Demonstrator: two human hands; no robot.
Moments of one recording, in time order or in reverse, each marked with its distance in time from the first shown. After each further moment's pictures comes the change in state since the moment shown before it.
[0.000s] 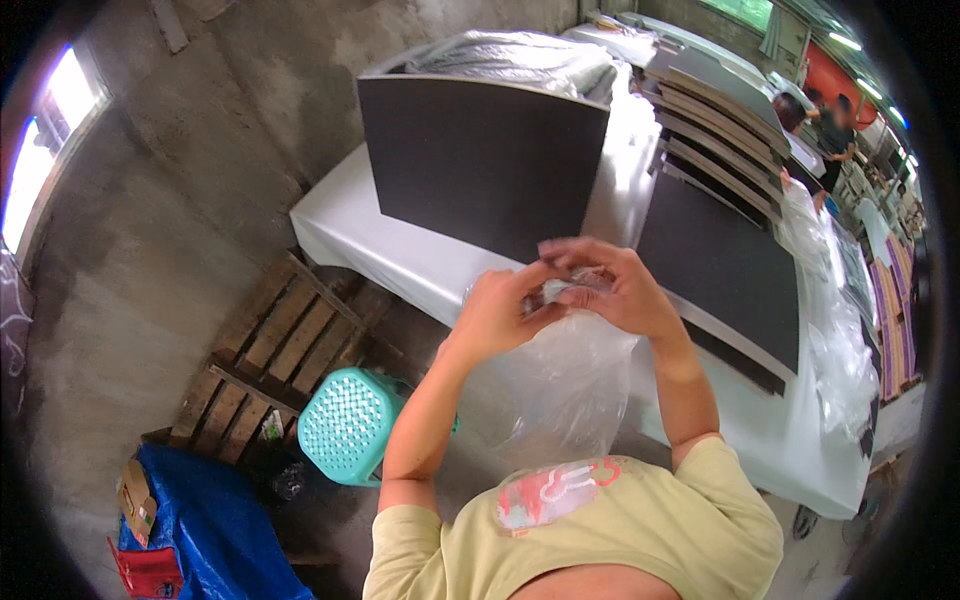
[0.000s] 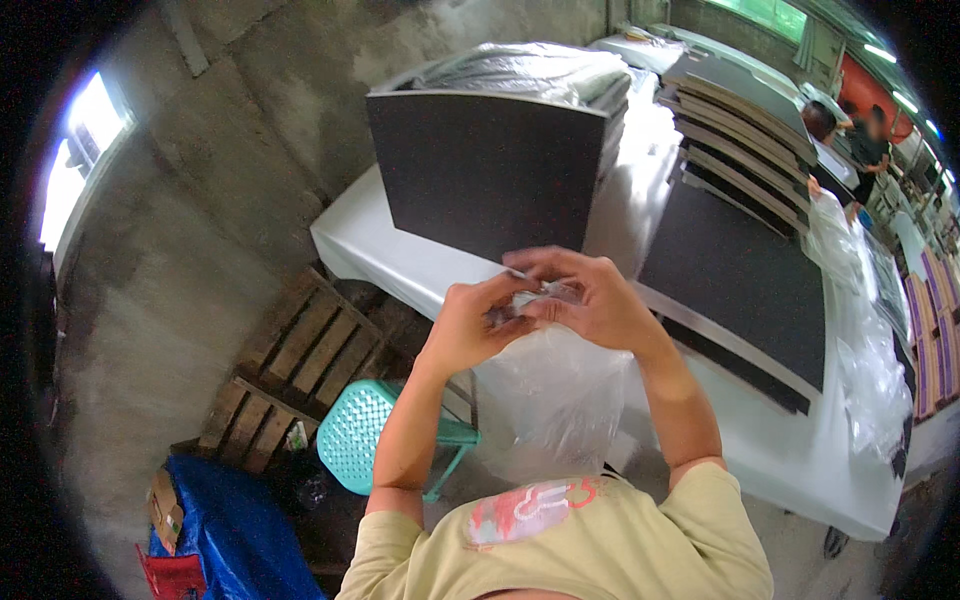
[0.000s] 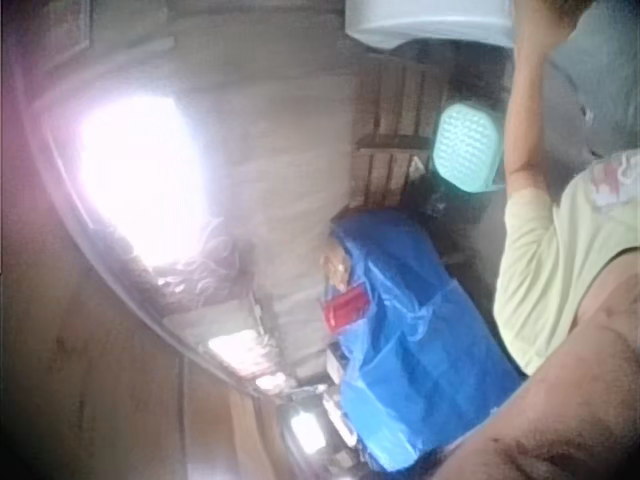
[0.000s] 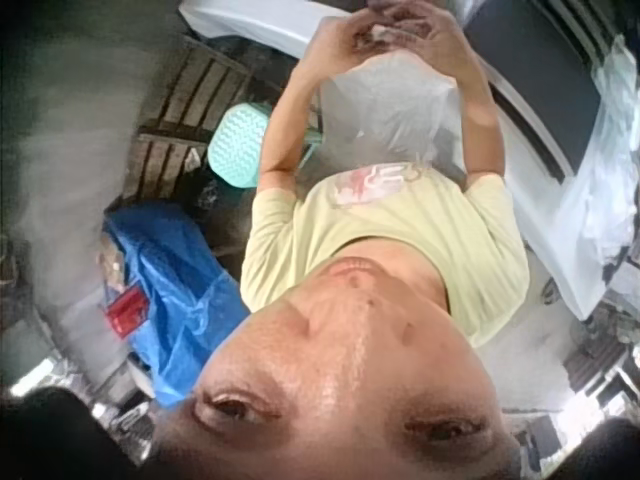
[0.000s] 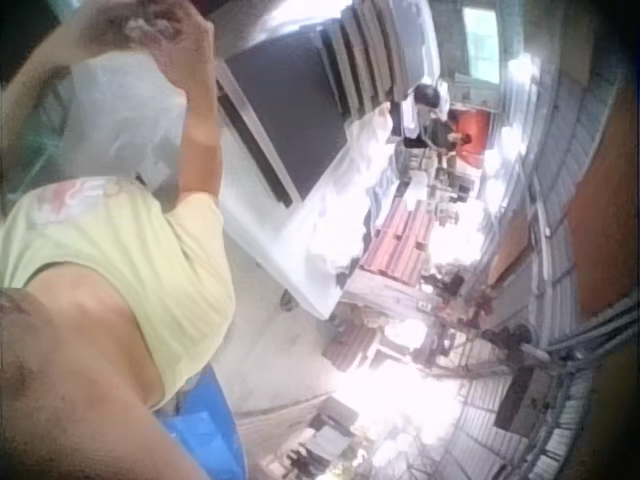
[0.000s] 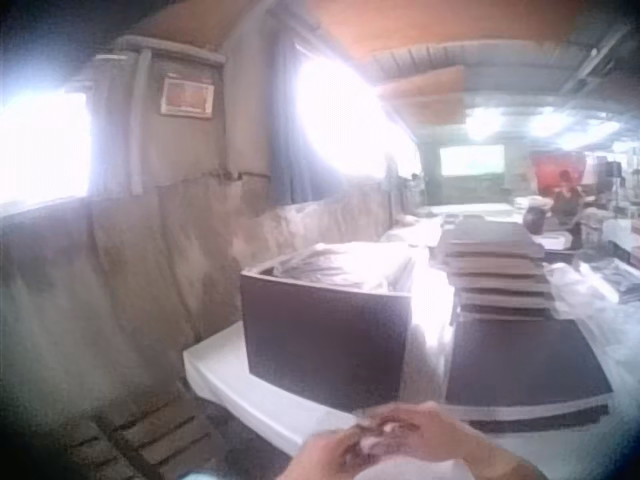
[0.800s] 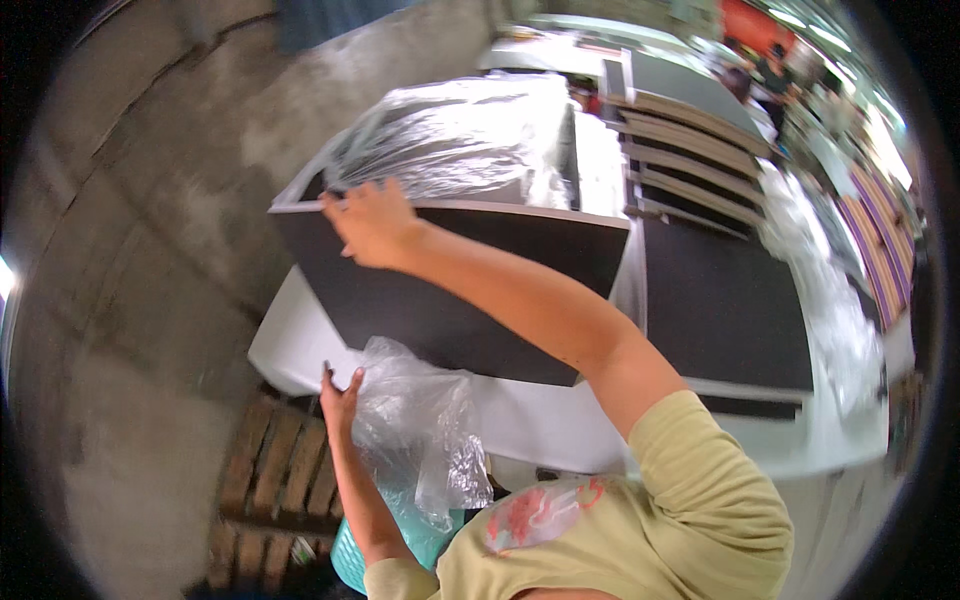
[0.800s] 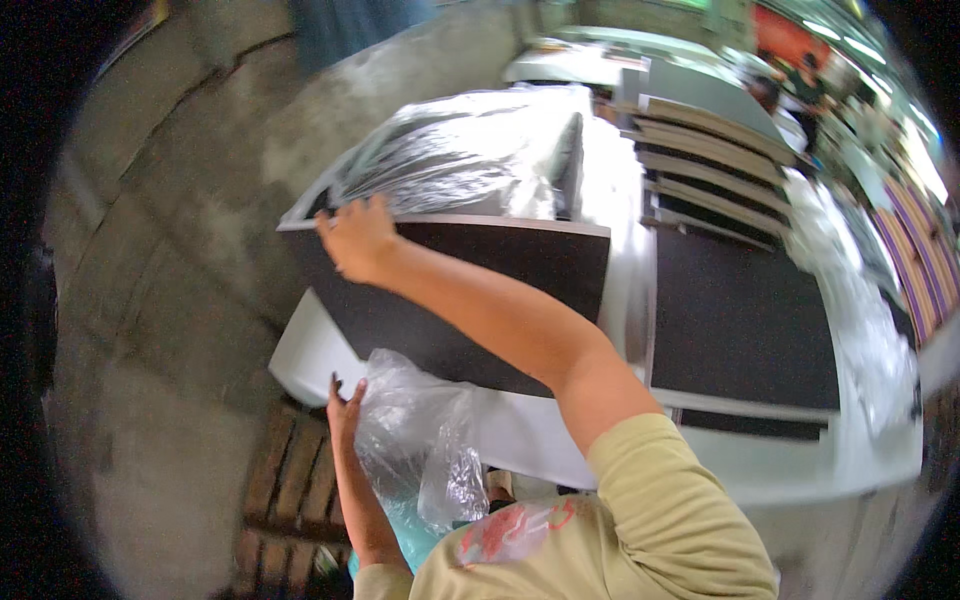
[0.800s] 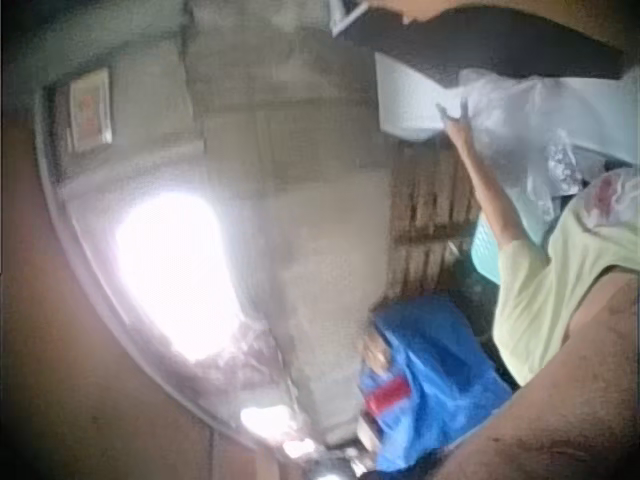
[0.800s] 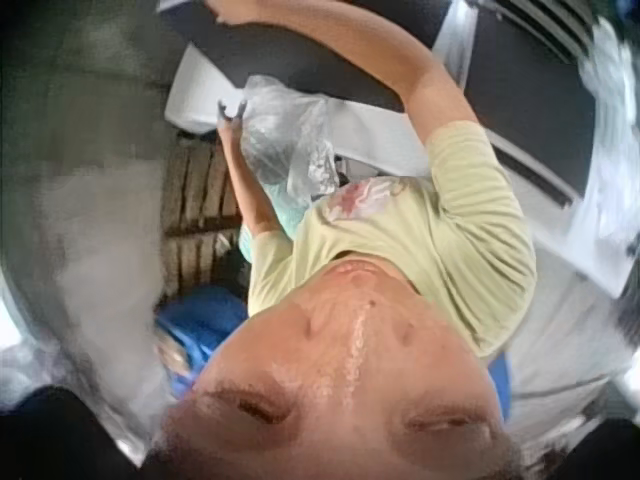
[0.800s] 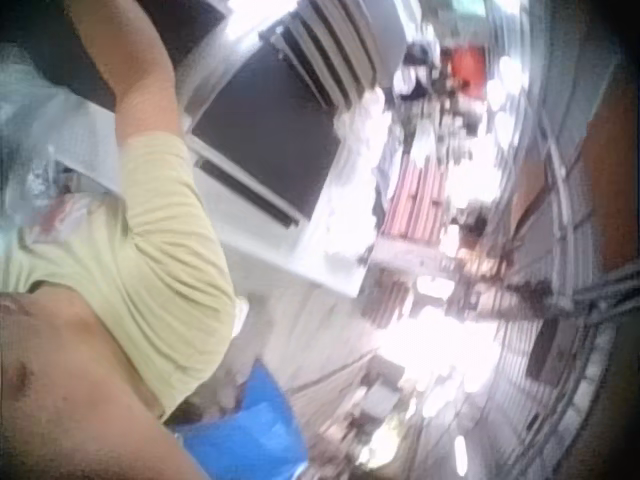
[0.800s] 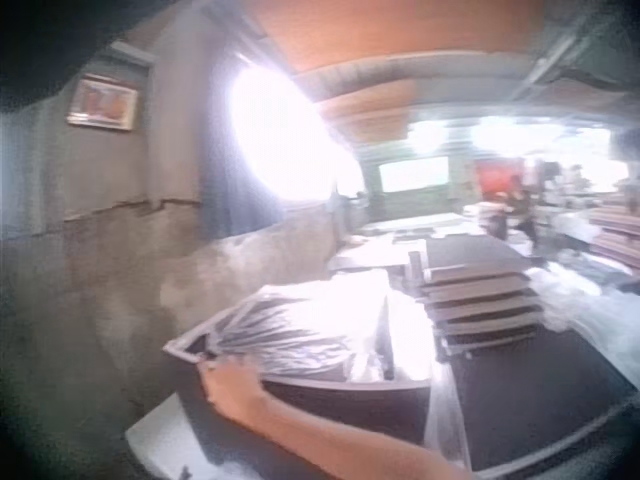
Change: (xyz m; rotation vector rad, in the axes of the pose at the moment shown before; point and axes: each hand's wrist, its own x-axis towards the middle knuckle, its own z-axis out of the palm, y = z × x) left_hand -0.013 -0.365 -0.157 0.206 0.493 -0.784; right_hand 0.383 0.101 0.000 -1.279 0.080 -0.048
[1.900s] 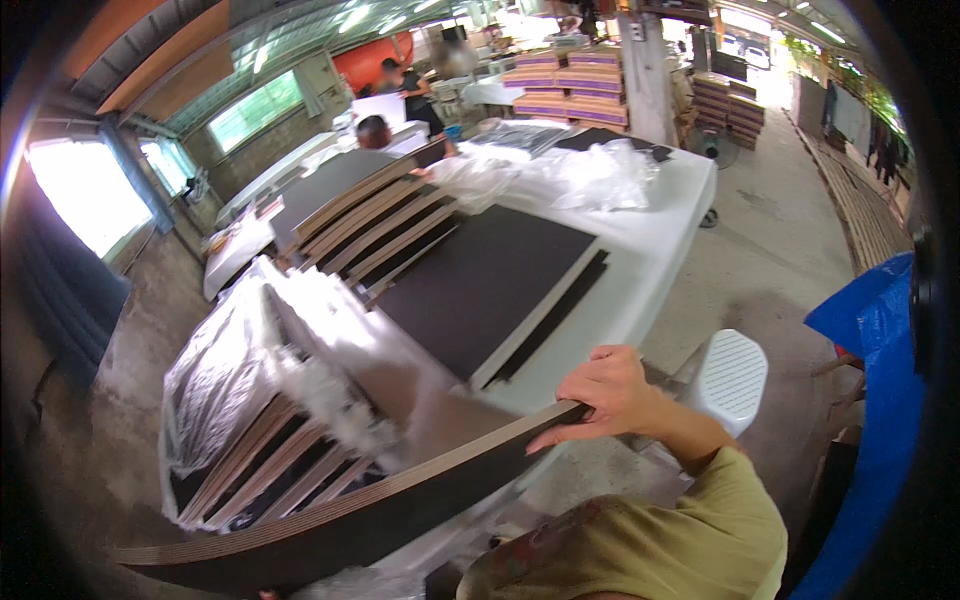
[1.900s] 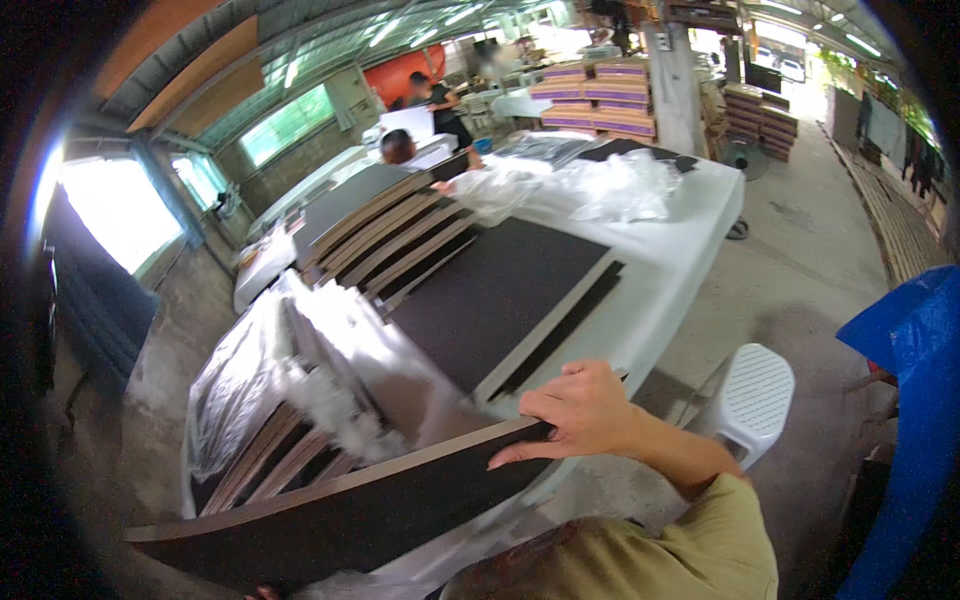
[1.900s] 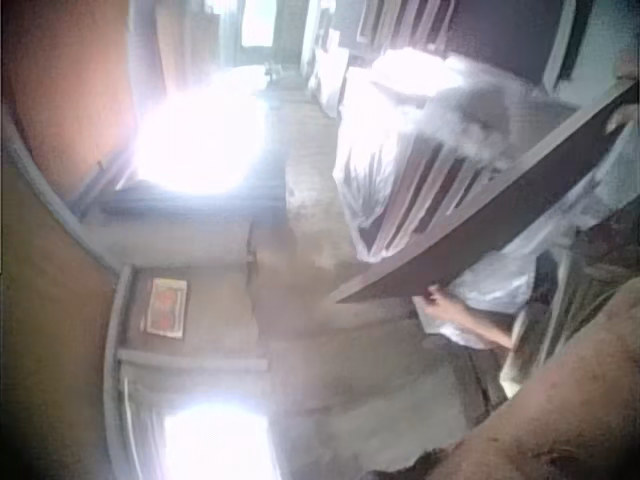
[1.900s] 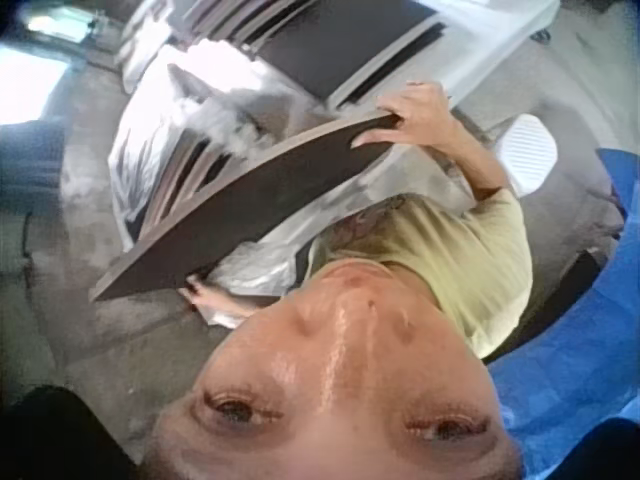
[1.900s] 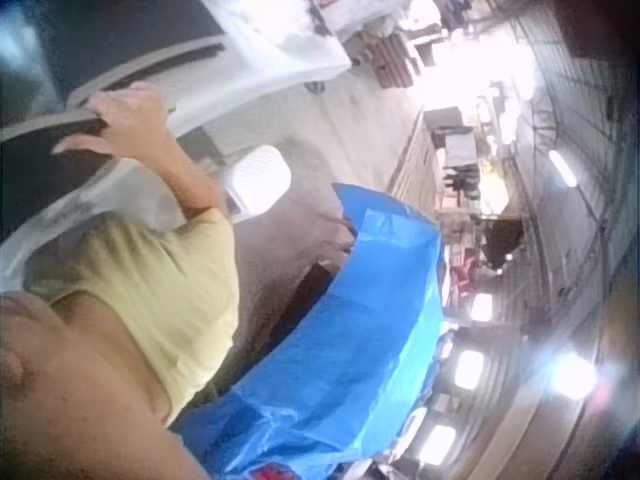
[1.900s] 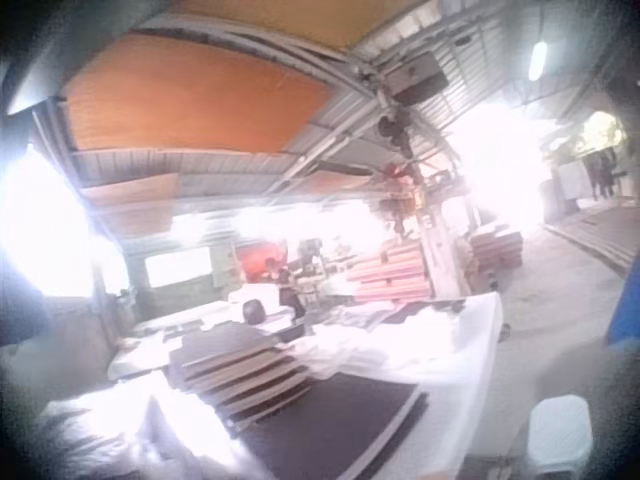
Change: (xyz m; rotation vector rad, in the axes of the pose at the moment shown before) left_hand -0.038 0.165 -0.070 -0.435 -0.067 0.402; right_hand -0.421 -0.092 -0.189 -0.446 0.499 0.622
